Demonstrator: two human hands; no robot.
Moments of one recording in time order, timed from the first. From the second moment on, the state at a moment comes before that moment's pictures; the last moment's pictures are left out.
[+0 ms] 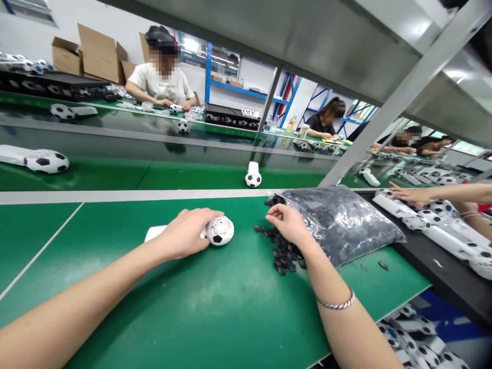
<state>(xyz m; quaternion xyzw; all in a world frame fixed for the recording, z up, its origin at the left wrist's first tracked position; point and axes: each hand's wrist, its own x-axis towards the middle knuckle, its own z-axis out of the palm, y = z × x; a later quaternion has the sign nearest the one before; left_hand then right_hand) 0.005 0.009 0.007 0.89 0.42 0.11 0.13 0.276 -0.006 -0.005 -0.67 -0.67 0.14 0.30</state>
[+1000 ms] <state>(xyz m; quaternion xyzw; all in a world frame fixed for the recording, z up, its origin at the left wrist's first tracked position) 0.004 0.008 -0.005 0.90 0.38 0.17 0.14 0.235 -0.024 -0.003 -0.59 -0.81 -0.02 0.07</state>
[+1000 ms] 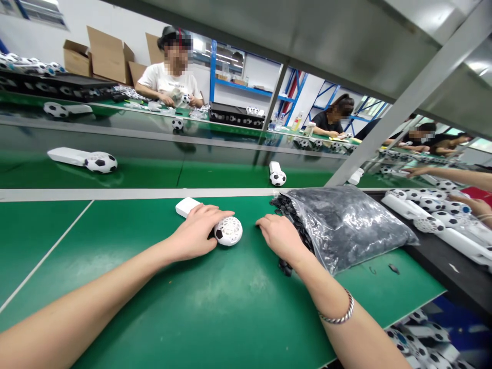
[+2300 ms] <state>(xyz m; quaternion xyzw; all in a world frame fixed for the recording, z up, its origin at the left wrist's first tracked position) 0.014 0.002 -0.004 0.86 0.43 0.22 0.17 0.276 -0.021 0.004 -0.72 -0.69 0.08 0.06</state>
